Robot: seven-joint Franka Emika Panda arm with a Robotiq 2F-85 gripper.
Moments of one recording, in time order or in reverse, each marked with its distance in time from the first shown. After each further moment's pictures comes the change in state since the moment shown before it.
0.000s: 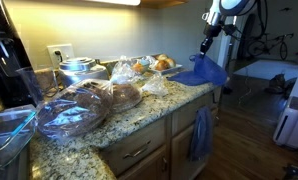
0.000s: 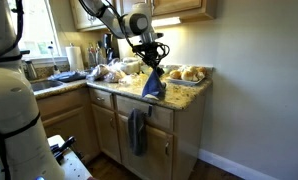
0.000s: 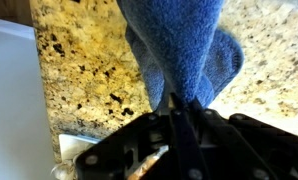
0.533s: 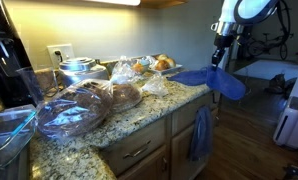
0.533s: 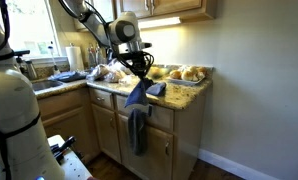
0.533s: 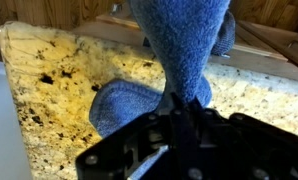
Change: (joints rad) arm 0.041 -0.144 0.007 -0.264 -0.050 0.003 0.141
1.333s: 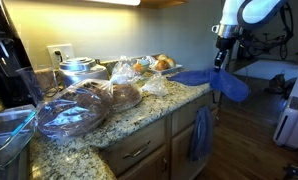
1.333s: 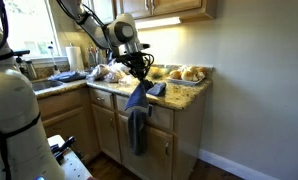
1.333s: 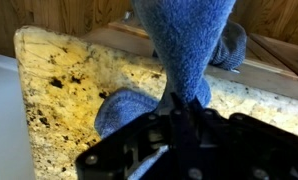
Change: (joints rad) arm 0.001 -0.015 0.005 -0.036 -0.106 0.002 0.033
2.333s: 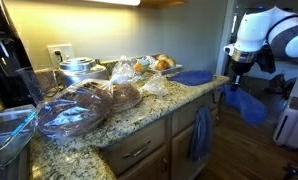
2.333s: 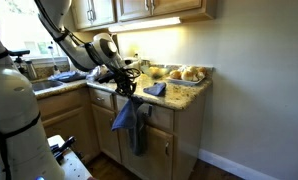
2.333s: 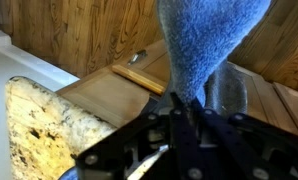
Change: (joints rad) arm -0.008 -0.096 0.081 -0.329 -0.394 0.147 0.312
